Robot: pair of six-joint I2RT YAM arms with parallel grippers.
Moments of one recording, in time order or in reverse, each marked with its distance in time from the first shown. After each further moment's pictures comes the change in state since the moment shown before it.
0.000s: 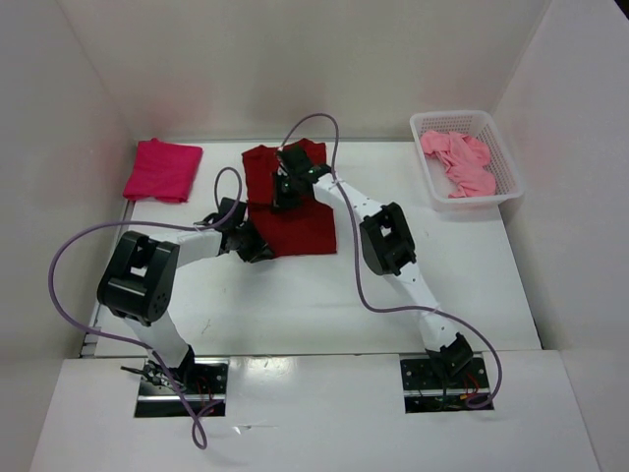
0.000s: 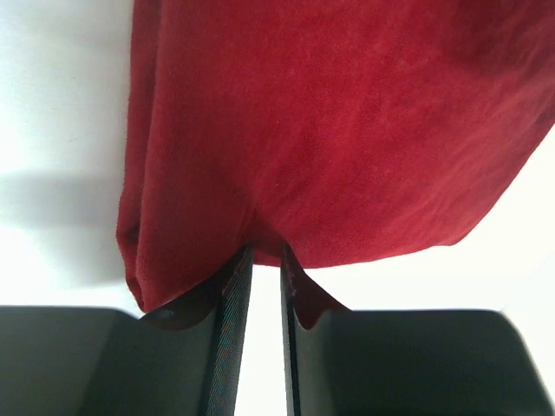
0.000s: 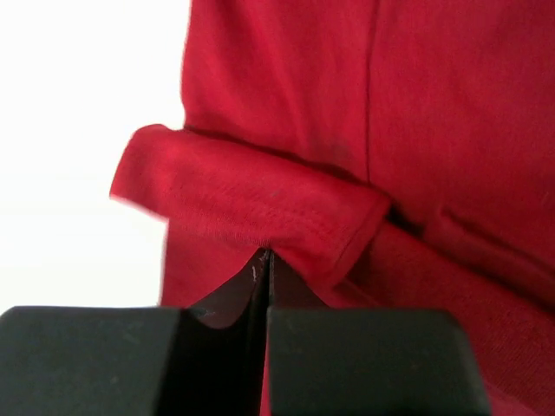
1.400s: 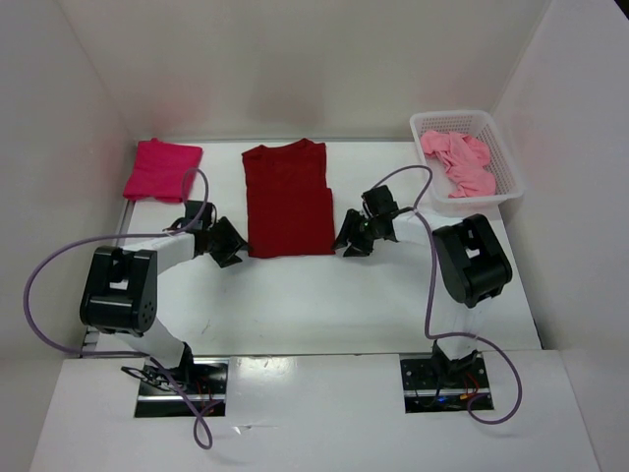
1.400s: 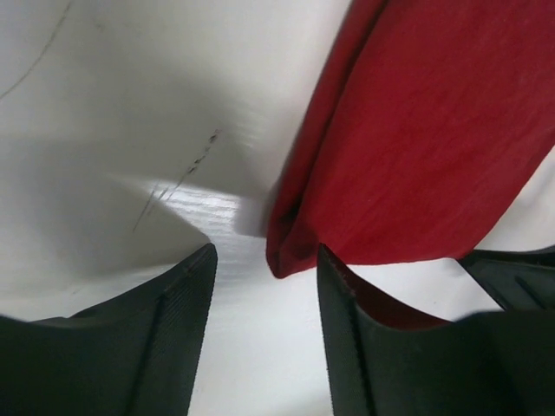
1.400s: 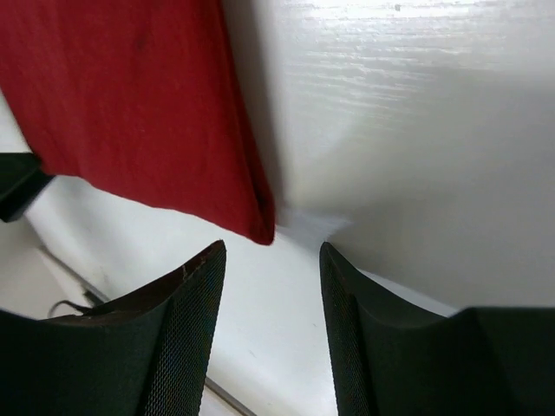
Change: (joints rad) left arm 0.212 -0.113 -0.095 -0.023 0.066 0.111; right arm -0.252 -0.760 -1.292 0.381 -0.120 0.190
